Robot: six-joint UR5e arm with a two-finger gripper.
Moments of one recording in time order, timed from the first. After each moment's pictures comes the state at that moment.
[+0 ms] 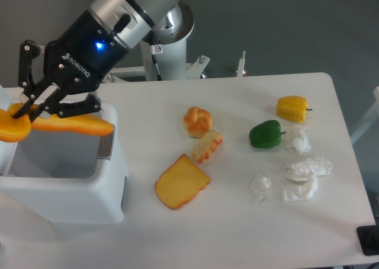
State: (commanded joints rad) arm 2.32 -1.77 -1.36 -1.00 0.50 0.08
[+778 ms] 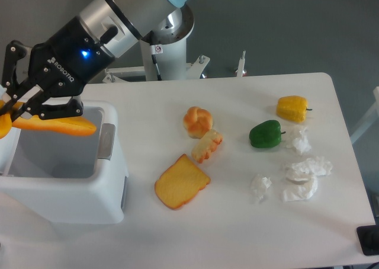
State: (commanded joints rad) arm 2.30 -1.78 -1.39 -1.00 0.45 0.08
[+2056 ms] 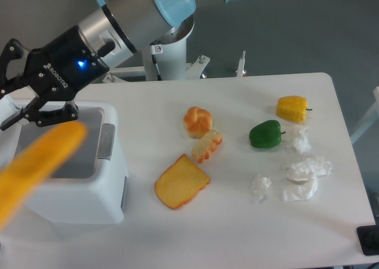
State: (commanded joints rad) arm 2.30 -1.79 -1.40 -1.00 0.38 0.08
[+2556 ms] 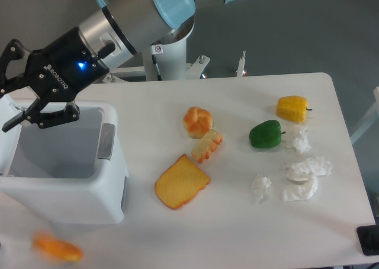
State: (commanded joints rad) arm 2.33 -1.80 -1.40 -1.00 0.38 0.13
